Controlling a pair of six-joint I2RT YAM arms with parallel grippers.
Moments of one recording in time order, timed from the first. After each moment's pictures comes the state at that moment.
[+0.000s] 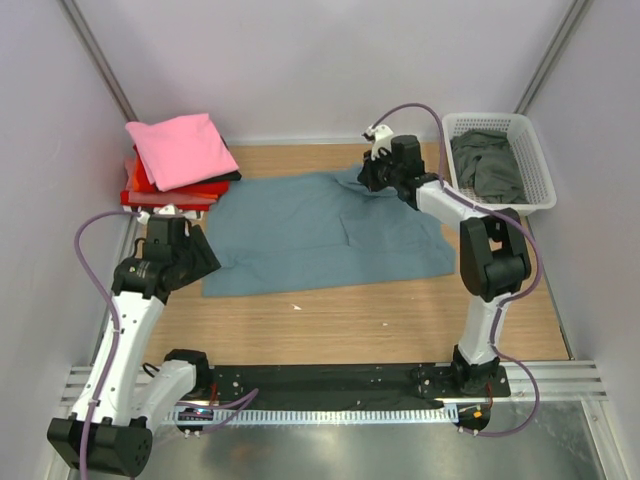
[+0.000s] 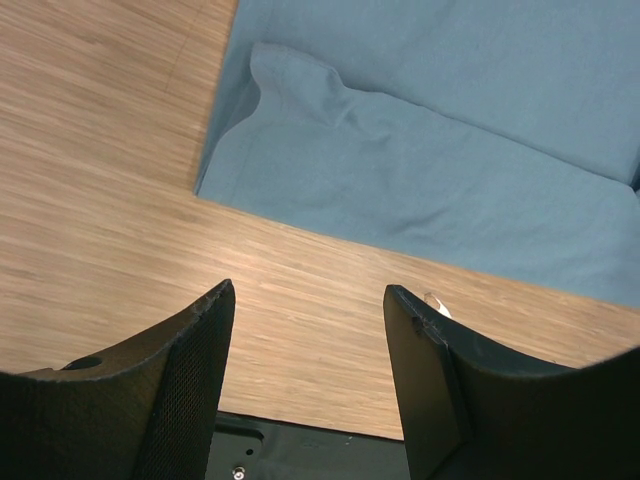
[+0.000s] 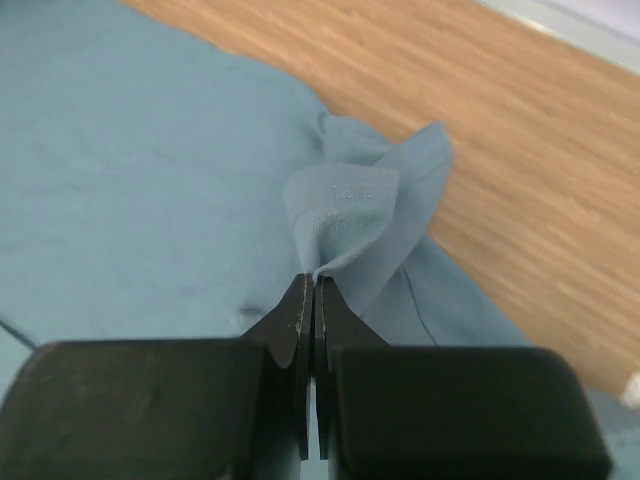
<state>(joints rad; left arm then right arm) -0.11 0.88 0.95 -0.95 -0.10 -0.55 0.30 1.95 1.44 0.04 -0.31 -0.04</state>
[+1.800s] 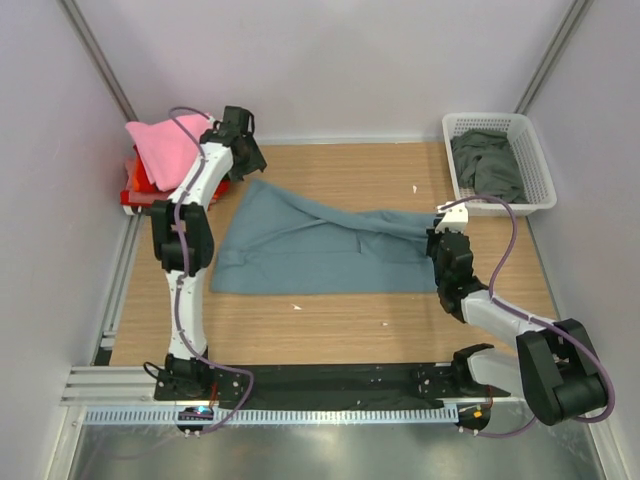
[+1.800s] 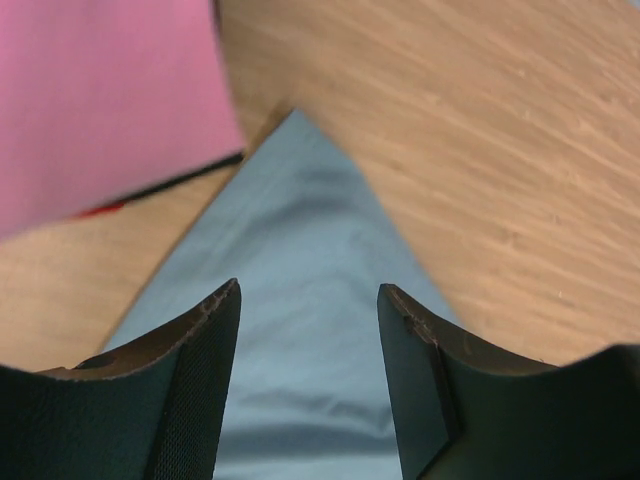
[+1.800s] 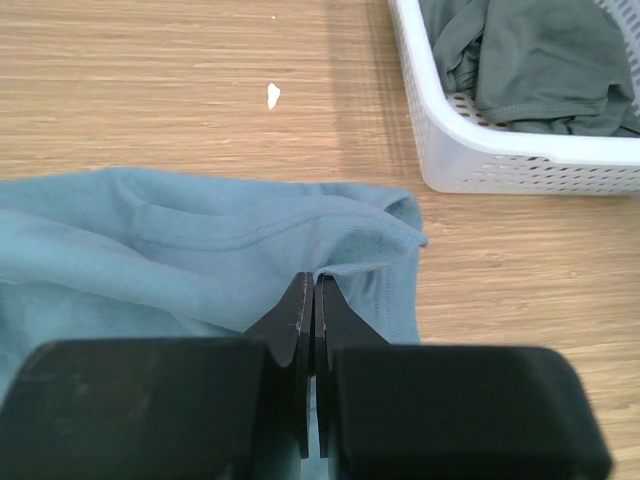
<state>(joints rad) -0.17 2.19 2.03 -0.78 -0.13 -0.60 0.27 1.15 0.33 0.61 0.40 -0.03</state>
